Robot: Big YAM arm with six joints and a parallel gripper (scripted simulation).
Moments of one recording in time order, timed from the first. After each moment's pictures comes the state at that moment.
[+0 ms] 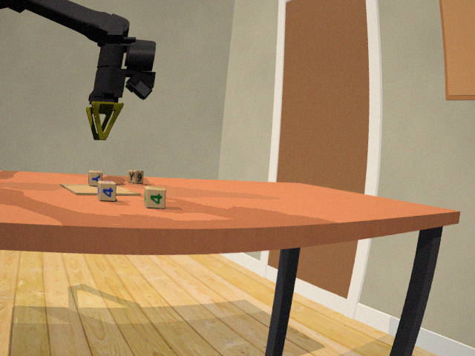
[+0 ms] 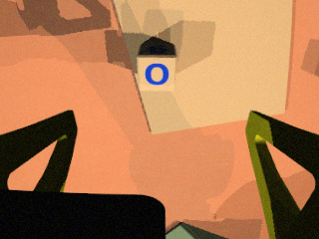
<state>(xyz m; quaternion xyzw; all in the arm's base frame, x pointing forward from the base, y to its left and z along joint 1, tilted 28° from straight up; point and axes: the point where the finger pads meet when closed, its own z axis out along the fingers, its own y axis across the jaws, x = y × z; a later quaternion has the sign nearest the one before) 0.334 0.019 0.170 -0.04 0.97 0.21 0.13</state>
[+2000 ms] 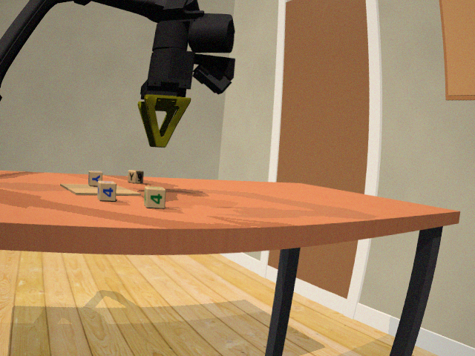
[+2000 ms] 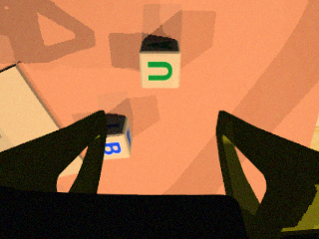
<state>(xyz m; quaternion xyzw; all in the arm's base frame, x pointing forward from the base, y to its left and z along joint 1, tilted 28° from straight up) 0.427 -0.186 0.091 0.03 0.97 0.21 0.12</state>
